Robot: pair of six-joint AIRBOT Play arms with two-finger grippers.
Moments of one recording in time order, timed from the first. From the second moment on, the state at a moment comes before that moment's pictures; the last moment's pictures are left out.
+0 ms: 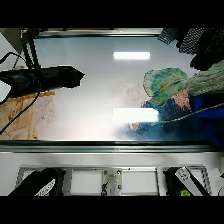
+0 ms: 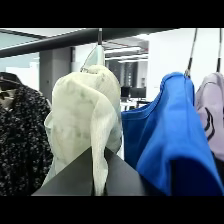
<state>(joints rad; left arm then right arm) -0.33 -0.97 1.36 1.16 -1.04 -1.60 -0.94 -1.02 1.43 0.69 0.10 -0.62</state>
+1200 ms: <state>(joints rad) -0.33 -0.97 1.36 1.16 -1.05 -1.60 -0.95 -1.24 1.67 0.70 -0.05 -0.59</state>
